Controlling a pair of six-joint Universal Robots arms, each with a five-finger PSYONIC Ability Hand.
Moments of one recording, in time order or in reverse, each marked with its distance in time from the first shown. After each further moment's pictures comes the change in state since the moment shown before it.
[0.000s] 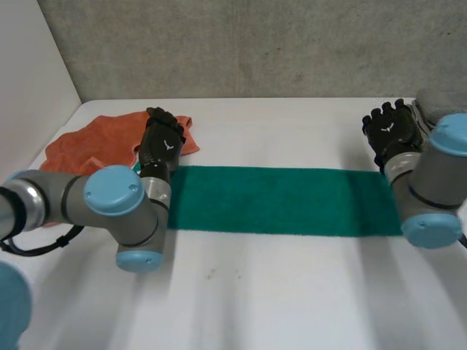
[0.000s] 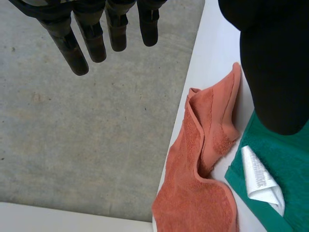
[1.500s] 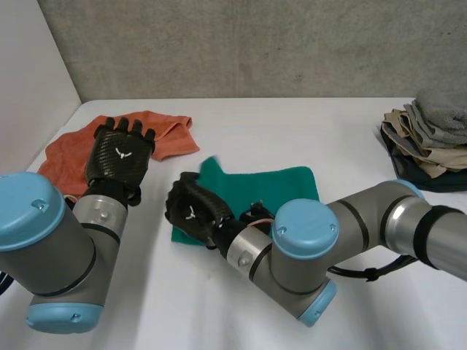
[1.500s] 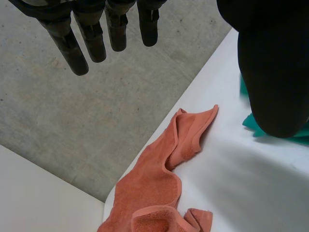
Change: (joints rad) left arm 0.033 0.502 -0.428 -0.173 0.010 -0.420; right arm 0.550 0.202 -0.059 -0.174 -0.431 -0.248; left_hand 0.000 0.000 0.000 0.000 0.000; right_hand 0.444 0.497 0.526 0.545 0.505
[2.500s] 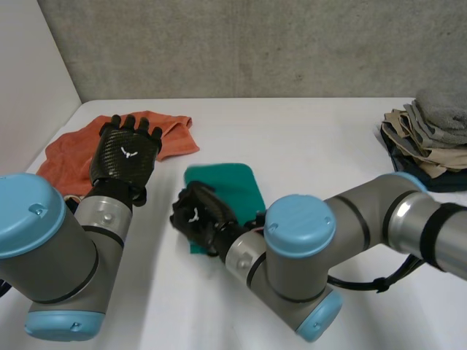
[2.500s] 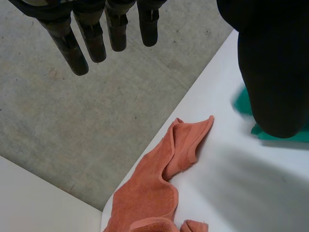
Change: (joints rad) left arm -0.038 0.028 0.006 -0.026 -0.012 -0.001; right arm 0.043 -0.060 0.002 0.170 0.126 0.122; left_hand 0.000 0.000 0.000 0.000 0.000; right_hand 0.220 0.214 0.194 0.172 0.204
